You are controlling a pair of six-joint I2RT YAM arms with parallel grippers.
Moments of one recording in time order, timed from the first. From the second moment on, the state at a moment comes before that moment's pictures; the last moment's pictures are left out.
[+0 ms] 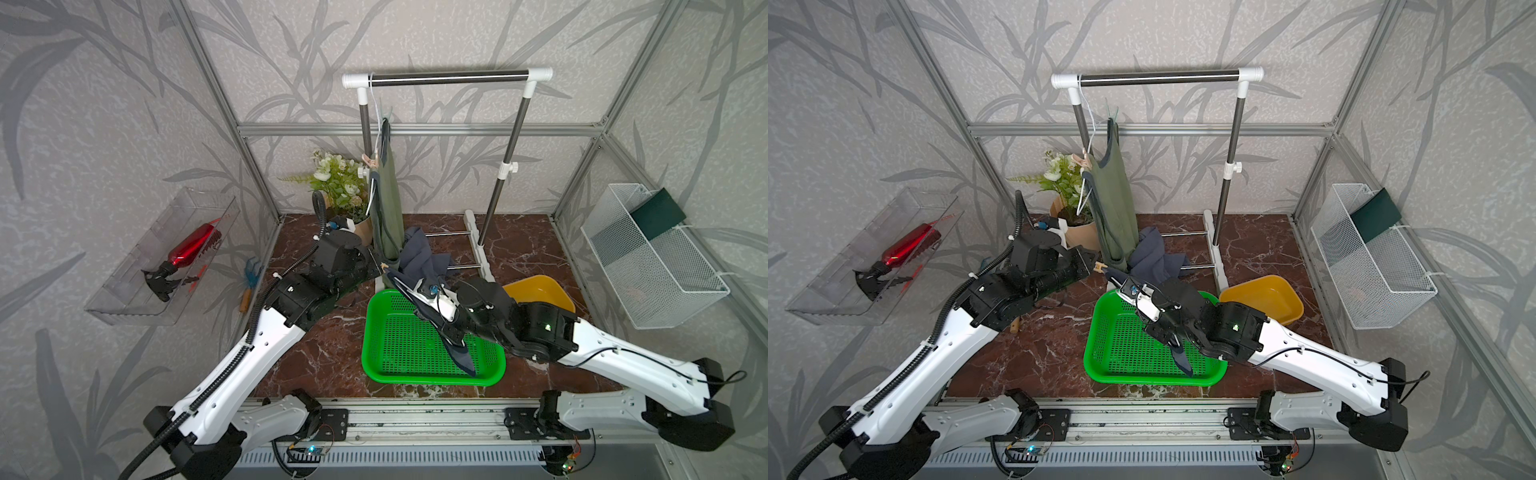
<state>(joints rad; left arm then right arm) -0.60 1.12 1.32 -0.72 -0.15 -0.80 1.13 1.19 1.27 -0.70 0.22 -0.10</state>
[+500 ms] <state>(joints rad) -0.60 1.16 1.34 -0.76 -0.15 -0.70 1.09 1.23 1.28 -0.71 0.16 -0.08</state>
